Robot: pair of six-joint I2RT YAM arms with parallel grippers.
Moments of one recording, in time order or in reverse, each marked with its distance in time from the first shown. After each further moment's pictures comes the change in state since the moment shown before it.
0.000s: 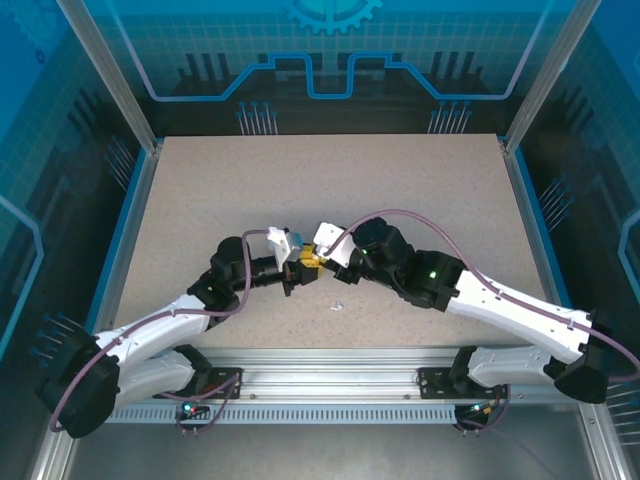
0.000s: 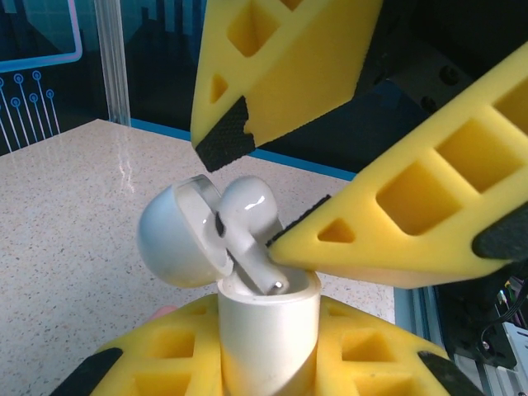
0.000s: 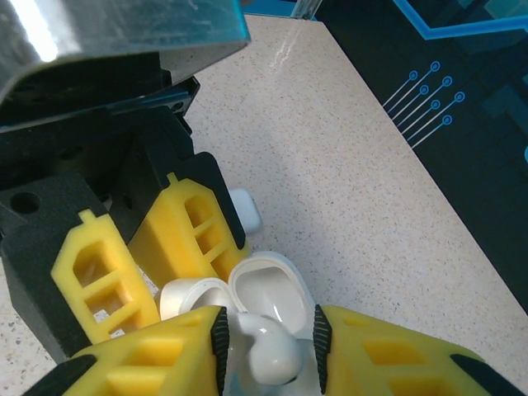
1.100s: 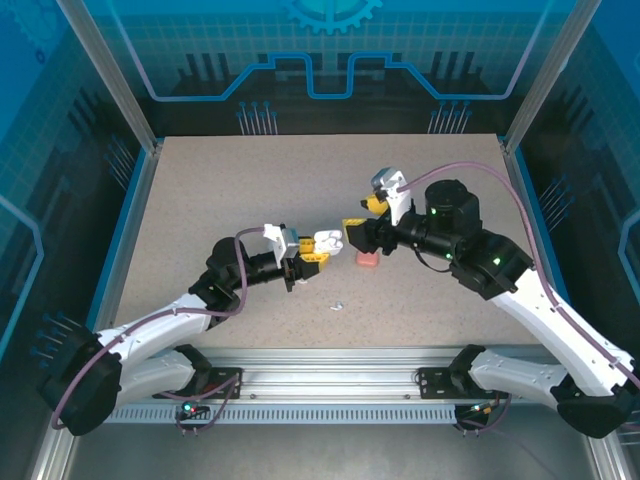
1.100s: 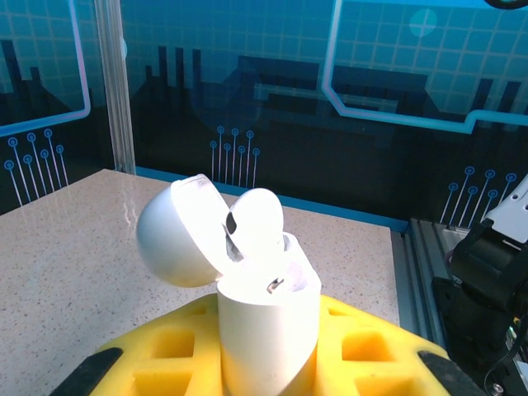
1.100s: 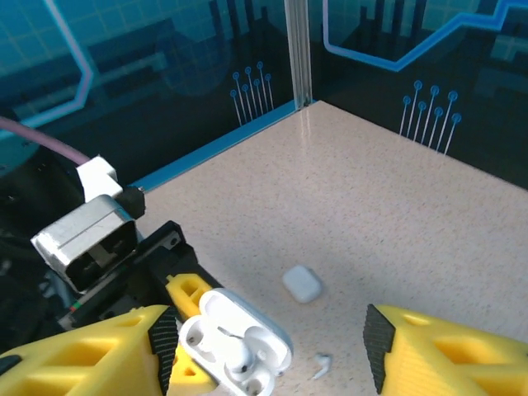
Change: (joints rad) left arm -0.002 0.015 0.000 0.147 0.000 -0.027; right arm -0.296 -0.146 0.156 -0.101 -0.402 0.468
